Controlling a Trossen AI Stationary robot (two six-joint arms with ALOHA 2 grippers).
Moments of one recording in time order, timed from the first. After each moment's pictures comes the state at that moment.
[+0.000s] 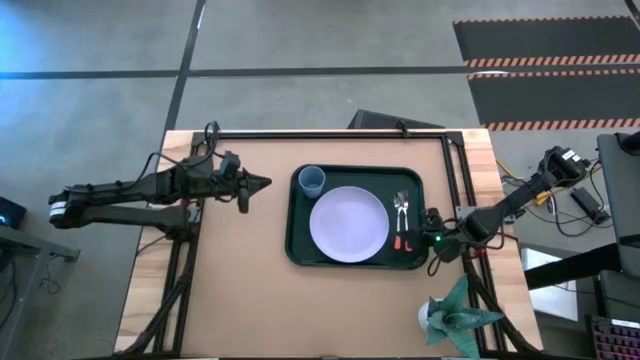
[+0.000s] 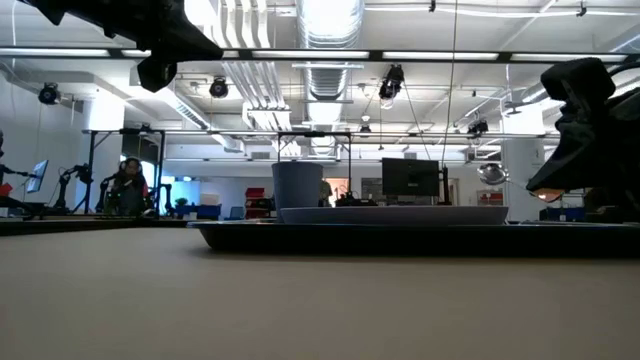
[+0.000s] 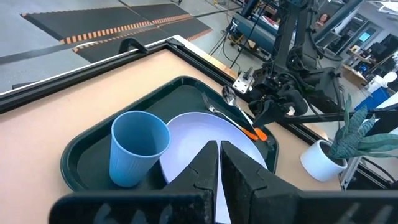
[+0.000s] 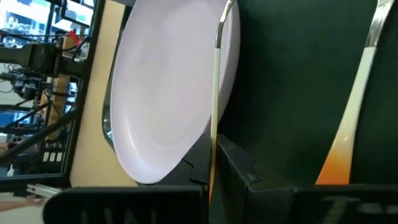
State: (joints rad) left arm 0.19 0.72 0.63 -0.18 -0.07 -0.49; right arm 0.58 0.91 0.17 -0.06 0.67 1.74
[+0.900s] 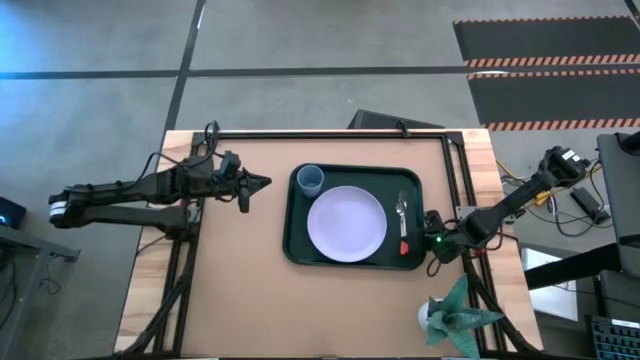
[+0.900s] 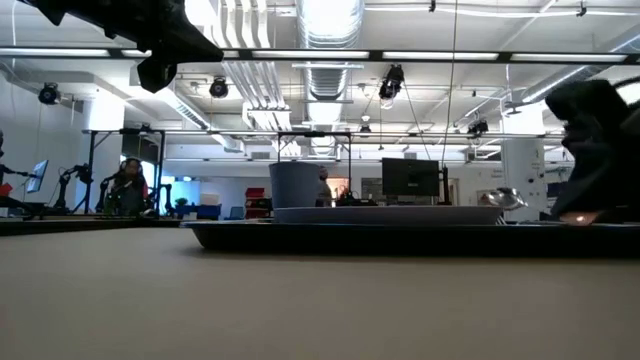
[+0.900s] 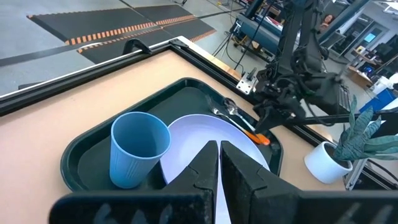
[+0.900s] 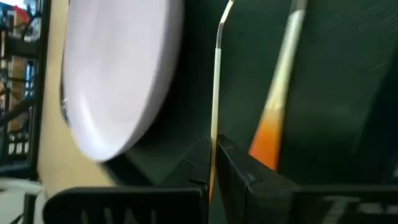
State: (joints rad) left arm 0.19 0.72 0.63 -0.18 -0.09 -0.49; right arm 0.58 0.91 0.18 -0.19 0.55 1.83
